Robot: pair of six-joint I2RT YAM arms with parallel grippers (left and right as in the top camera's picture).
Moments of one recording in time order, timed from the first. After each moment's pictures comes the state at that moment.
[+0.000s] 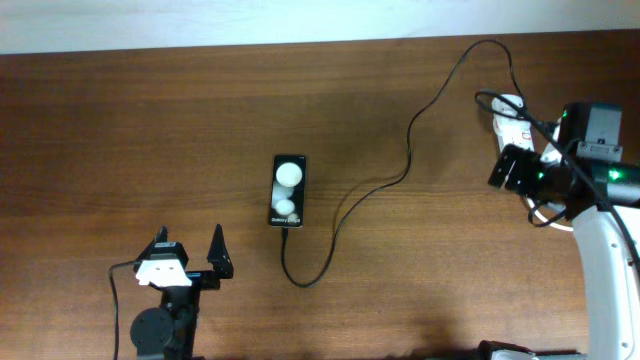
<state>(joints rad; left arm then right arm) 0.04 0.01 0.01 -0.07 0.08 -0.14 -0.21 1.31 1.27 -1.08 0.02 0.26</state>
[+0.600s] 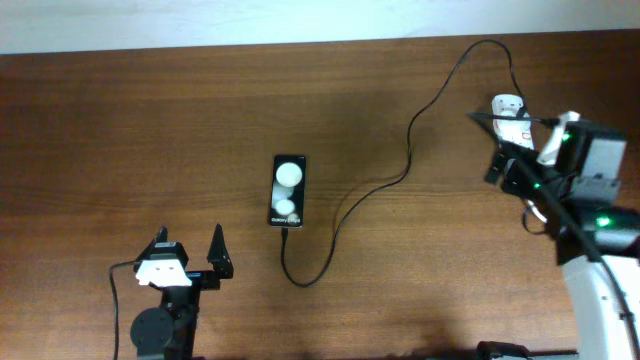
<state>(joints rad) 0.04 0.01 0.01 -0.07 0.08 -0.14 -0.15 1.12 1.09 -0.75 0.01 0.21</state>
